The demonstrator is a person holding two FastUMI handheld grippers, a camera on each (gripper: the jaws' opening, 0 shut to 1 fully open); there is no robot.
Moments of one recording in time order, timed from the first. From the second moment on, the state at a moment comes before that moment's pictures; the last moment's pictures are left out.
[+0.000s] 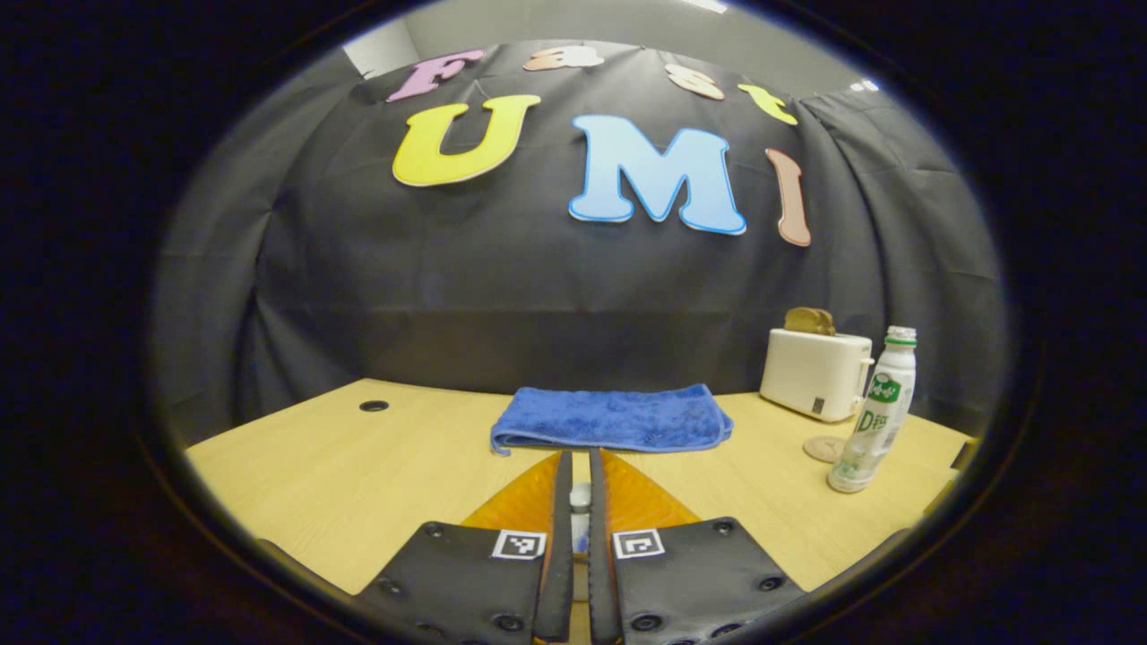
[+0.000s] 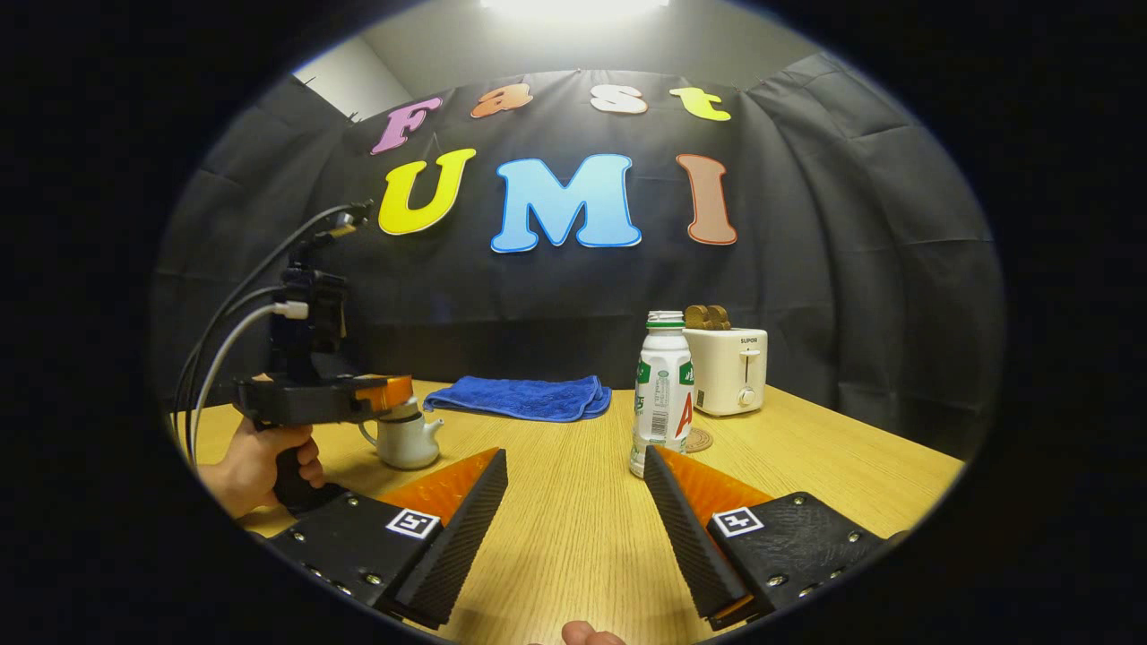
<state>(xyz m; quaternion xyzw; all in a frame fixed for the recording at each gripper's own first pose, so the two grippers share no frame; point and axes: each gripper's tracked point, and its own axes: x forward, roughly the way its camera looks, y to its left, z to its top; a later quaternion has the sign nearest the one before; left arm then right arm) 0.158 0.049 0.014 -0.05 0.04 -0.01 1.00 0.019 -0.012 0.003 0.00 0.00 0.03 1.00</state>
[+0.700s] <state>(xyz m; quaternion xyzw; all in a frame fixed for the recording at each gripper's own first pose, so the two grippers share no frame) -0.011 0.041 0.065 -0.04 -0.01 -0.07 1.00 0.085 -0.091 0.035 -0.02 -0.02 -0.04 1.00</state>
